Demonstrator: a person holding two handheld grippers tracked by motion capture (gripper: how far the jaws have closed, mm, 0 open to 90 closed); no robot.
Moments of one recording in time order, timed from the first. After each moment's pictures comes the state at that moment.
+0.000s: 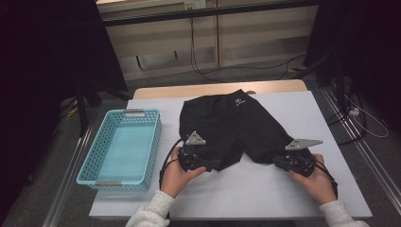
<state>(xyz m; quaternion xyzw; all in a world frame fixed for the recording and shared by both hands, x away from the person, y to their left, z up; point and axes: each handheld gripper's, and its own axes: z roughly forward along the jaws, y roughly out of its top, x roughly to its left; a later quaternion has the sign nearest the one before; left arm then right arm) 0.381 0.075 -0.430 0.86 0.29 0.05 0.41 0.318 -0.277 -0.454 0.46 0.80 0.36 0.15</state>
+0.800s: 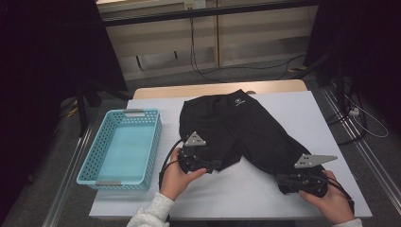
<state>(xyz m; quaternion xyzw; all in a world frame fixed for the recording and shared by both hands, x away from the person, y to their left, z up) 0.372 0.074 -0.420 0.86 0.28 0.04 0.43 0.258 -0.273 -0.434 0.42 0.81 0.39 0.09</state>
